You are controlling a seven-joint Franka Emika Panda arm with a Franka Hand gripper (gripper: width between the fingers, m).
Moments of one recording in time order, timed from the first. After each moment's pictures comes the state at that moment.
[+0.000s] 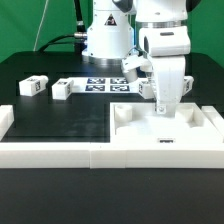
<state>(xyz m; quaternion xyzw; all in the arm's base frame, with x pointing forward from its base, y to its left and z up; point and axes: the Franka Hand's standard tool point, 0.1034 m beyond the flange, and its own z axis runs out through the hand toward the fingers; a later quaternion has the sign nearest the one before) 0.502 0.076 0.012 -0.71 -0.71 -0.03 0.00</state>
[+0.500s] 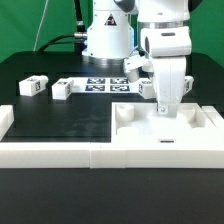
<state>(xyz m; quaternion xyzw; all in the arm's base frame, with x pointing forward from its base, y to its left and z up) 0.502 0.083 0.012 -0.72 -0.69 -0.03 0.01</state>
